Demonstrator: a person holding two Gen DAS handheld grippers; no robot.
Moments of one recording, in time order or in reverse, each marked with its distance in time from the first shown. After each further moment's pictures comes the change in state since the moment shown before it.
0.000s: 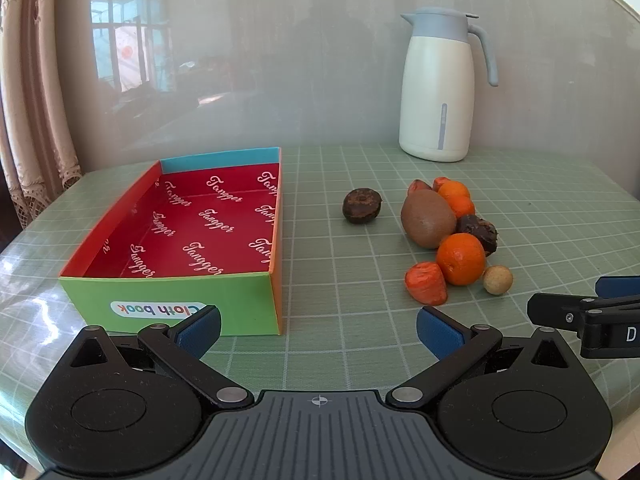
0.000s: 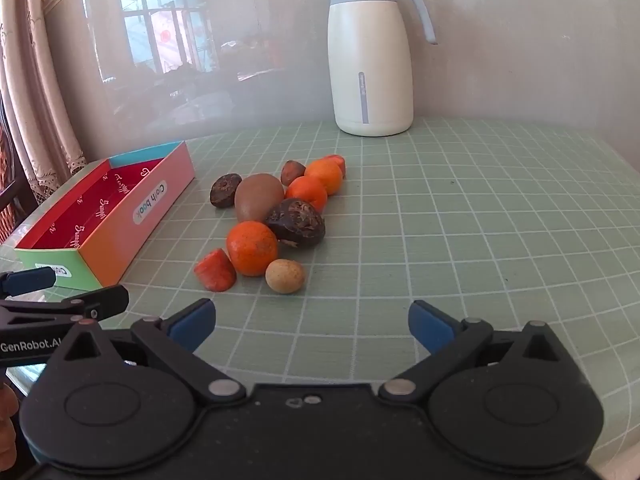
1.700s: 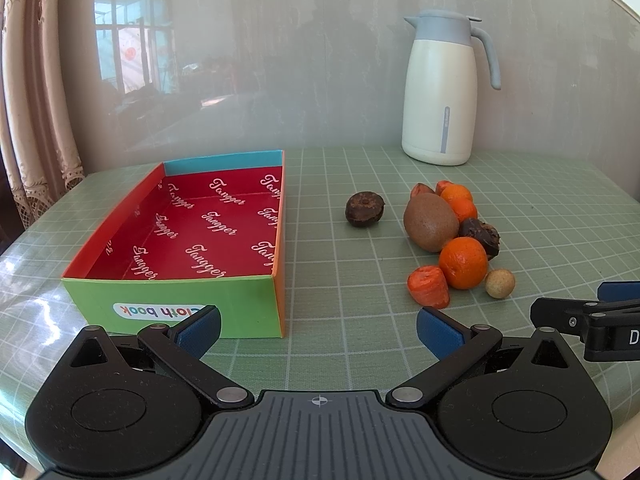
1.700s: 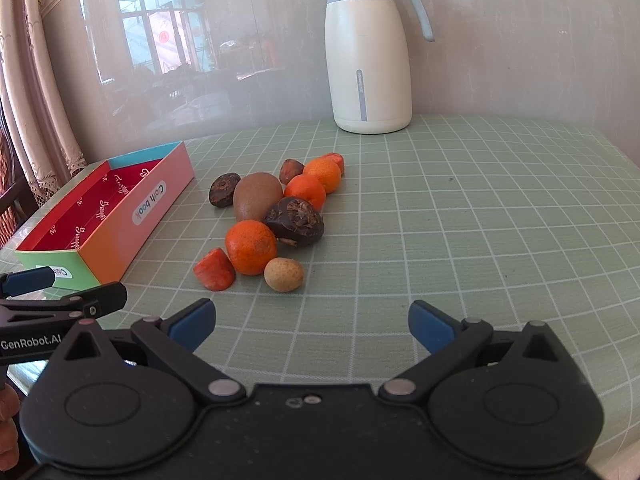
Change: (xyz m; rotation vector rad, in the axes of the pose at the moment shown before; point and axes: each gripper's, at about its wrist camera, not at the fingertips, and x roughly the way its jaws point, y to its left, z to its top) left arm 0.000 0.000 0.001 -0.004 -0.003 0.007; right arm 0.000 -0.001 -0.001 0.007 0.002 0.003
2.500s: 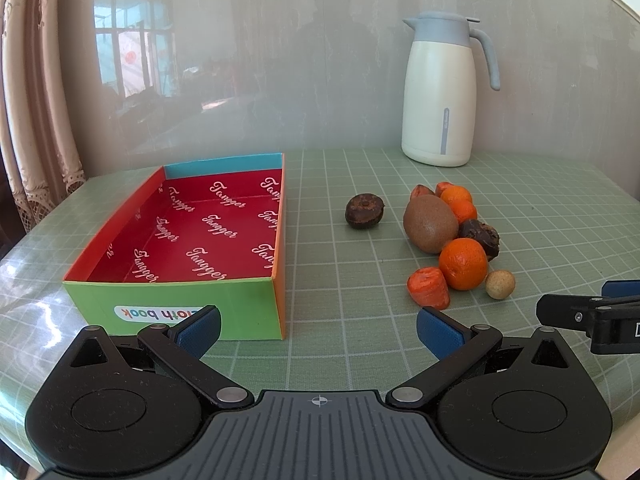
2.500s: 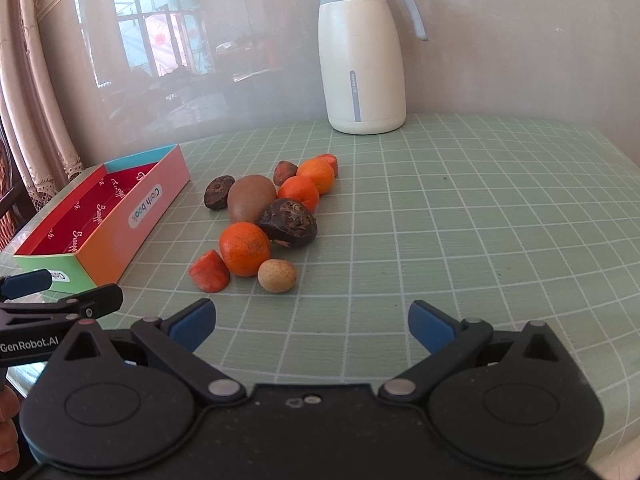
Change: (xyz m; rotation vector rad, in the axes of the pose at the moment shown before) left arm 0.000 0.001 0.002 0.006 -0.003 0.003; right arm -0.002 -0.005 0.000 0.017 -0.002 -0.002
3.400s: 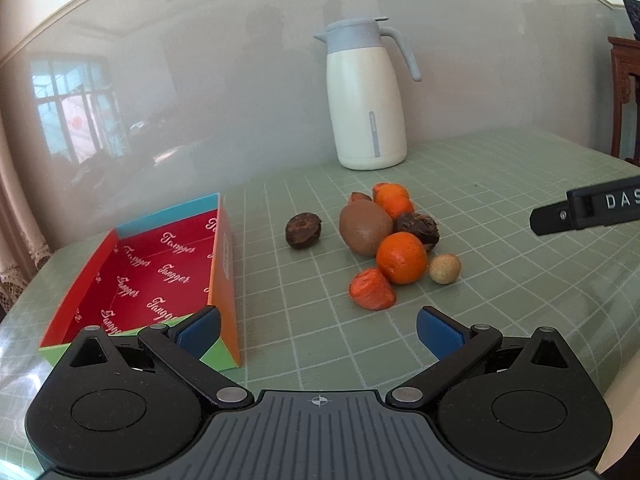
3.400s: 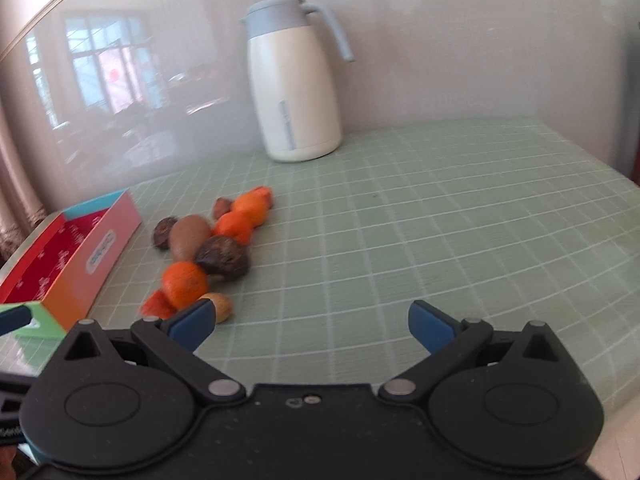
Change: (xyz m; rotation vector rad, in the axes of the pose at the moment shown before) left arm -0.012 -0.040 -0.005 0.239 -0.097 -0.087; right arm -0.022 -0.036 0.004 0.125 -0.092 -0.136
